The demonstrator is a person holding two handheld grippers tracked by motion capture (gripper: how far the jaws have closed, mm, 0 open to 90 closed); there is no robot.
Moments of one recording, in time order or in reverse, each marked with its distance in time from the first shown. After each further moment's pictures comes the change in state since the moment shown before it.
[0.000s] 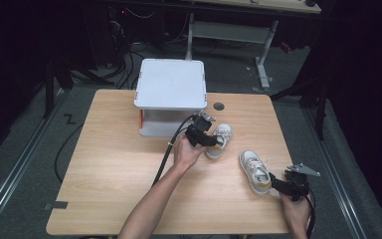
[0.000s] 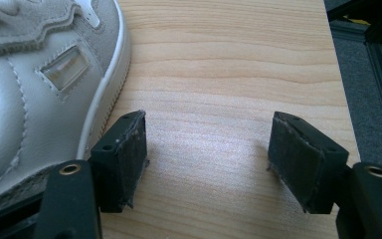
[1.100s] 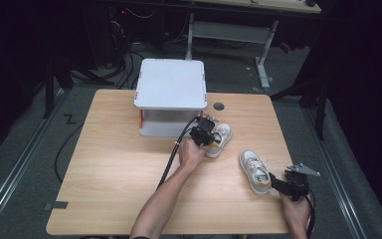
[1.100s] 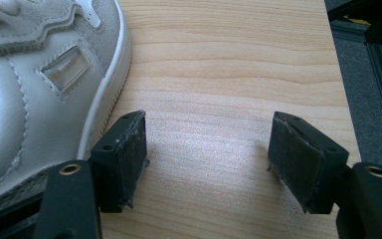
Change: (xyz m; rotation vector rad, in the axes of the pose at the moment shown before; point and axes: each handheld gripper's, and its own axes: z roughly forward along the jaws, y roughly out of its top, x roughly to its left) left arm -0.002 -0.002 0.031 0.061 0.055 -0.035; right arm 0.000 0.000 0.000 0.002 0.001 0.002
